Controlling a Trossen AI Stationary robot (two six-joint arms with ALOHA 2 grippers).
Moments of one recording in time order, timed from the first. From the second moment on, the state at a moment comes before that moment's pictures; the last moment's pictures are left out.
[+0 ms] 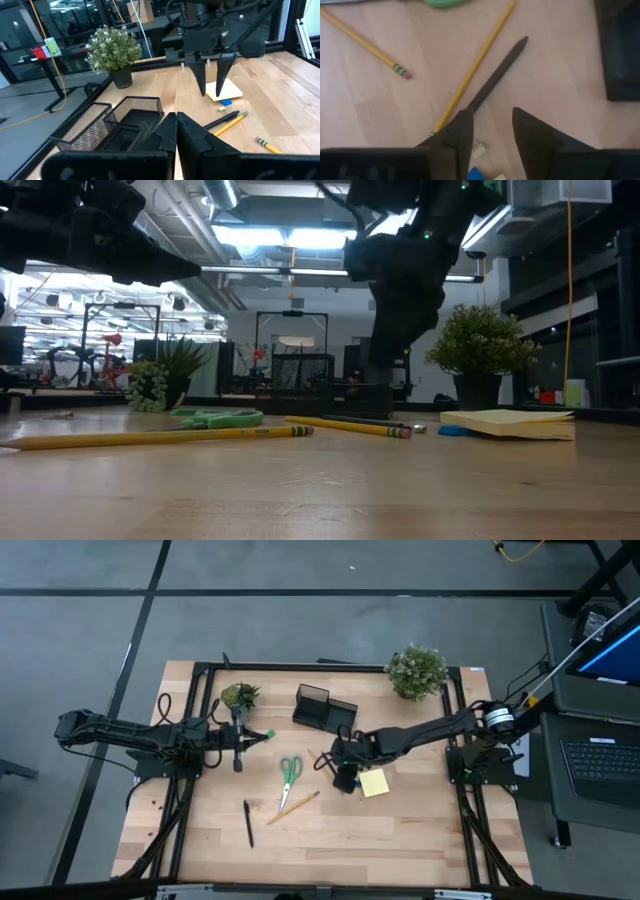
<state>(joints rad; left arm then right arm) 0.00 0.55 0.13 0.32 -0.19 0.17 0.11 1.78 1.20 -0.55 0.12 0.49</state>
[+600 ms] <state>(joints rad) 0.00 0.55 0.13 0.32 -0.19 0.17 0.10 1.90 1.20 -0.46 0.08 0.58</state>
